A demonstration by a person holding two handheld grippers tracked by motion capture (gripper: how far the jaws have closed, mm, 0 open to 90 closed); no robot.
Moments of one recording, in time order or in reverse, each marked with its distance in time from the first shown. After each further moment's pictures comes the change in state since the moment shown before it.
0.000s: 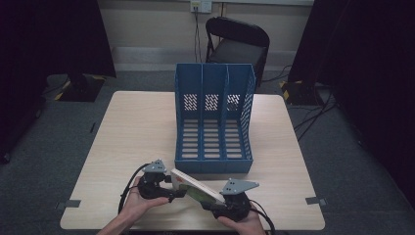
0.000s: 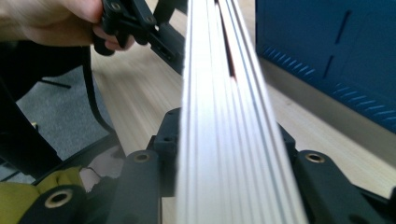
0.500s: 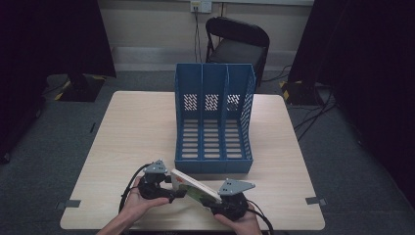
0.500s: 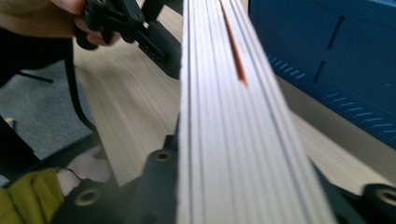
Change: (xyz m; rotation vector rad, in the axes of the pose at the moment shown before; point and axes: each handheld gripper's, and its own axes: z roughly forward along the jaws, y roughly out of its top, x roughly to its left) left arm -0.002 0.001 0.001 0.009 0.013 0.009; right arm 0.001 0.000 0.006 0.000 -0.050 -0.046
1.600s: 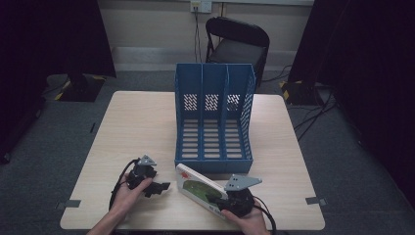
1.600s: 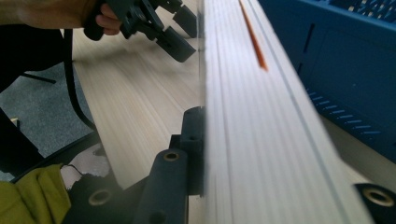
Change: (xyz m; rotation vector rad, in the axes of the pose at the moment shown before) left arm 0.042 -0.014 -0.012 0.151 0.282 -0.106; right arm -0.011 0.006 -0.015 0.003 0.009 0.011
